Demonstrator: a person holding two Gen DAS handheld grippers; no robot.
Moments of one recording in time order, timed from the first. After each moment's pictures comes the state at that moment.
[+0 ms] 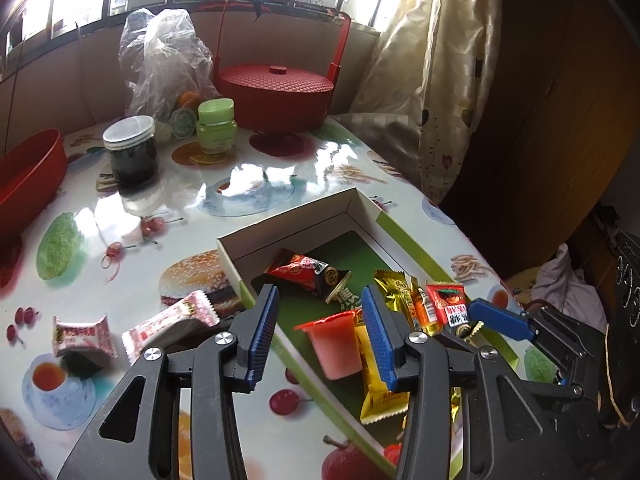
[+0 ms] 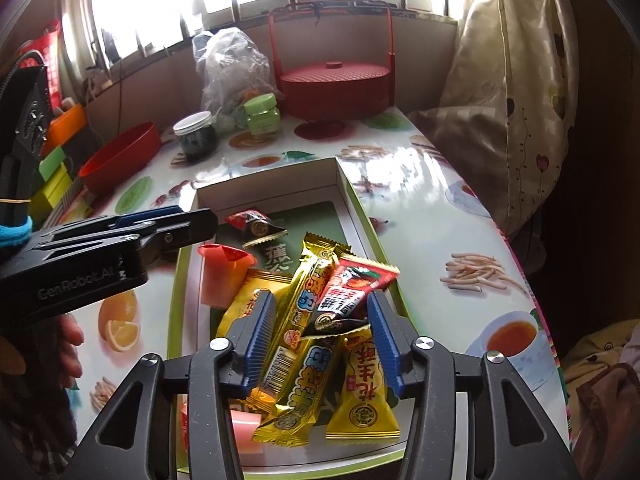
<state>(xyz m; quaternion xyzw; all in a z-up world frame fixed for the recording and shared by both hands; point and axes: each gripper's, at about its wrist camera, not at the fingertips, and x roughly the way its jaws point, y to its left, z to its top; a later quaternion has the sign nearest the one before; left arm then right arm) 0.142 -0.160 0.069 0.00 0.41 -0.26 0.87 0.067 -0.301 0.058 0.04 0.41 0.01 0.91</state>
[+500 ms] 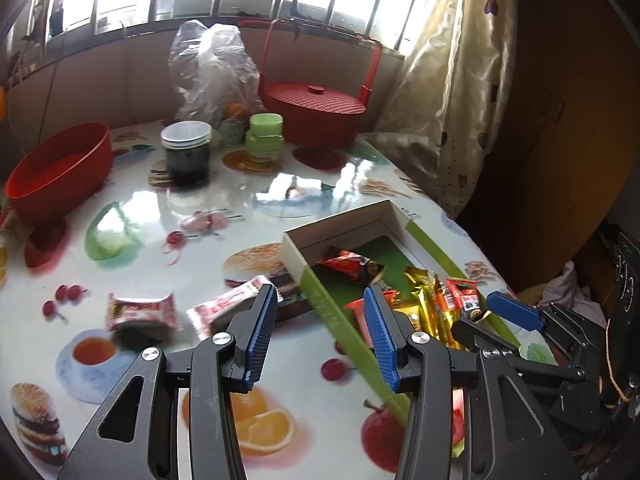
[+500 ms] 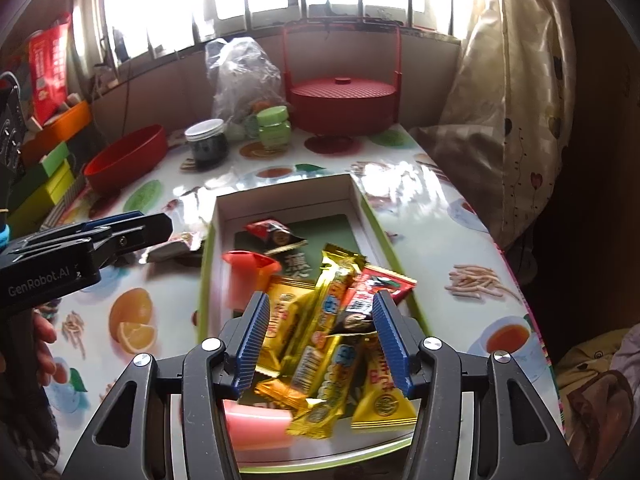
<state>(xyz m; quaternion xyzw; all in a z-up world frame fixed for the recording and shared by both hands) 0.123 -0.109 0.083 -0.02 0.40 -0.23 0.89 0.057 -0.278 0.072 0.02 0.40 0.01 0.92</state>
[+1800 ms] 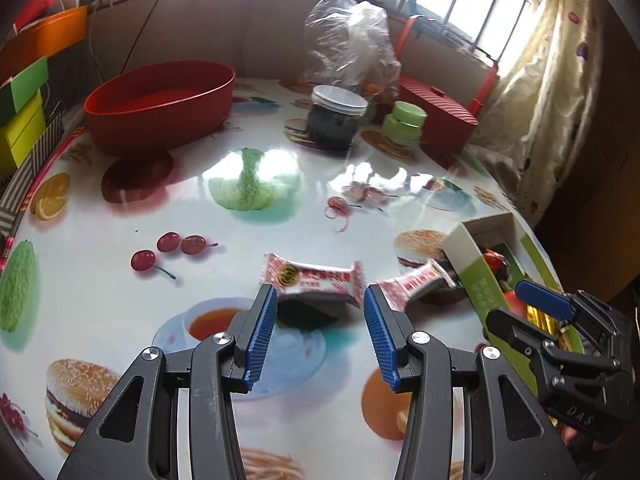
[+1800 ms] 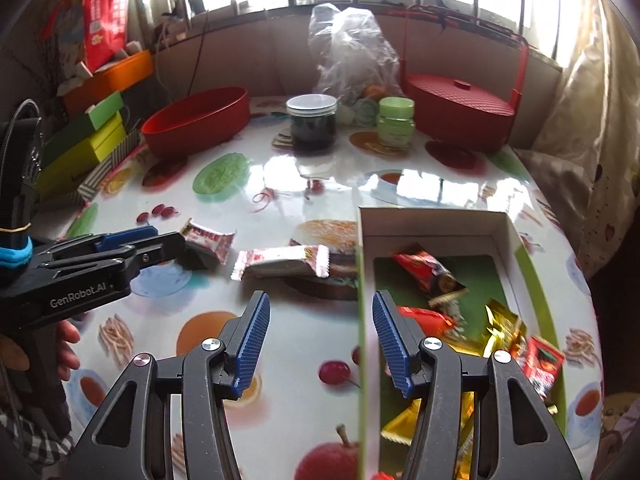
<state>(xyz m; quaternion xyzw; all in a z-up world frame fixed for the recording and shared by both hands) 0.155 0.008 0.043 -0.08 0.44 -0.12 0.89 0.117 -0.171 0.062 -0.03 0.43 0.12 0.90</state>
